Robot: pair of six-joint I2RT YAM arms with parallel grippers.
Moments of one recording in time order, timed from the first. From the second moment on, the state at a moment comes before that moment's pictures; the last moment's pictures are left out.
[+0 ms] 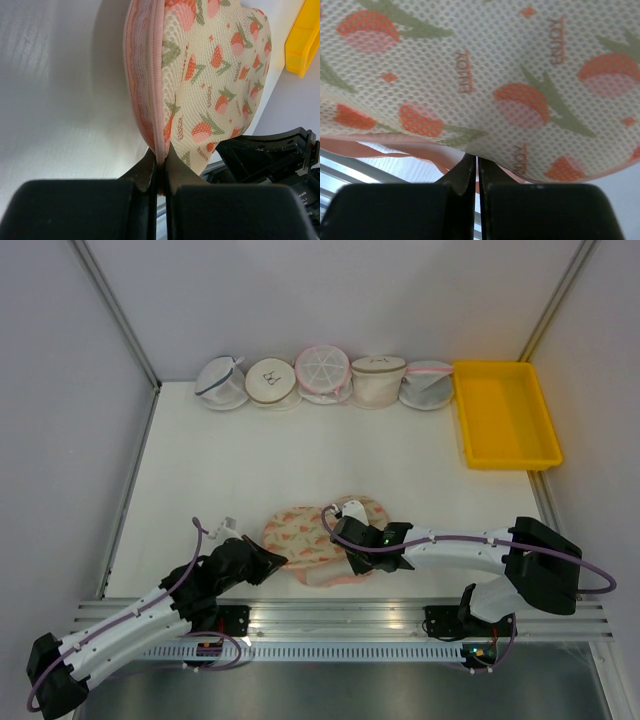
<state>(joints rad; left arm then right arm) -0.88 0.43 0.15 -0.41 -0.18 -1.50 1.14 1.45 0.77 -0.44 0.25 0.63</state>
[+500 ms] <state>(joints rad) -0.87 0.42 0.15 -0.44 -0.18 -1.48 1.15 1.45 0.80 -0.63 0.45 0.67</state>
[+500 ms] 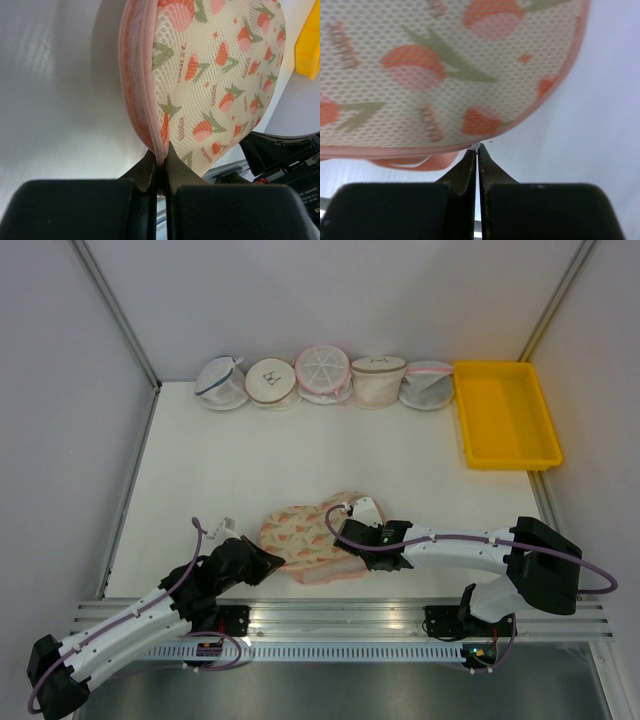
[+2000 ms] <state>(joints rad) -0.56 1.39 0.67 0.09 0.04 -1.17 1.14 1.34 0.74 -0.76 0.50 0.72</state>
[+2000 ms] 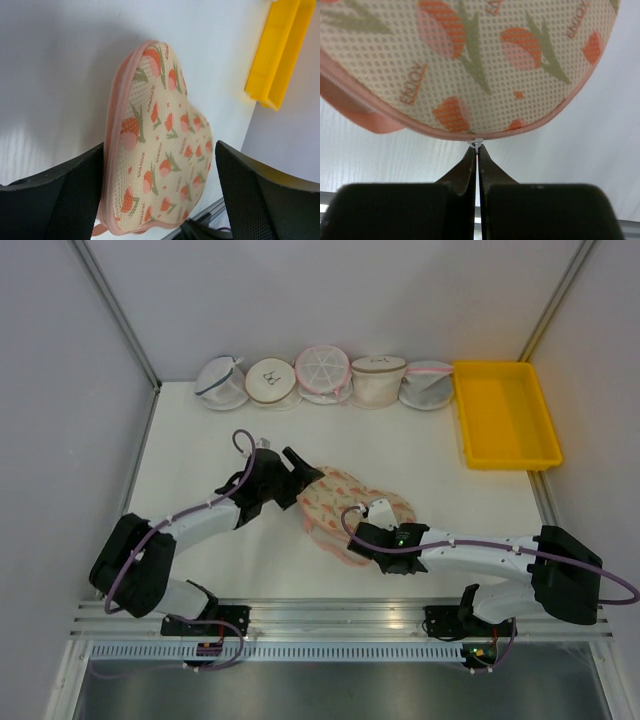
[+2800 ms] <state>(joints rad) -0.35 1.32 0.70 0.08 0.29 -1.06 1.14 1.32 0.73 -0.62 0.36 0.68</state>
